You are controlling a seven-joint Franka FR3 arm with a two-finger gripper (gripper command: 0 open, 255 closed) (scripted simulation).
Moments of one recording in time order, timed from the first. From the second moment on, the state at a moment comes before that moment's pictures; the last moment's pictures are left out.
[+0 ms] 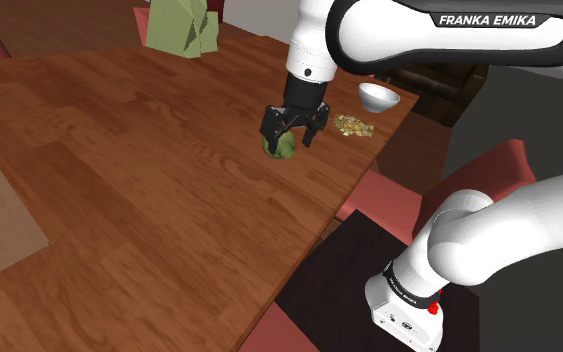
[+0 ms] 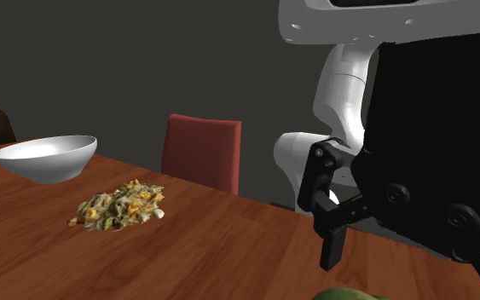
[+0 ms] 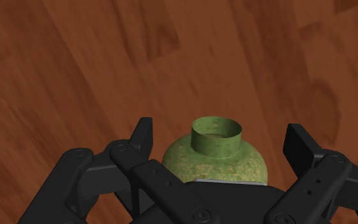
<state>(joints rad) 0.06 -0.50 0.28 -2.29 0.14 1.80 0.53</state>
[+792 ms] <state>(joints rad) 0.06 -0.50 0.28 -2.31 0.14 1.82 0.53</state>
